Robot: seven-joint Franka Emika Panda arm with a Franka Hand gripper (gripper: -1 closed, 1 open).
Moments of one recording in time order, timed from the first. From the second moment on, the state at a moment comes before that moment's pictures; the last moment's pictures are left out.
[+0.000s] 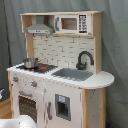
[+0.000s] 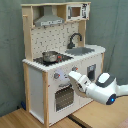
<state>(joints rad) -0.63 -1.16 1.62 -2.09 -0.87 2.64 0.84</state>
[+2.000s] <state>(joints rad) -0.60 -1.17 1.69 -2.09 -0.87 2.44 1.27</state>
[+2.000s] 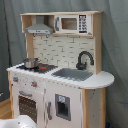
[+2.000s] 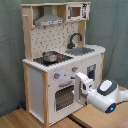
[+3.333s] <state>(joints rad) -0.74 -1.20 1.73 -2.21 -0.88 2.54 1.59</state>
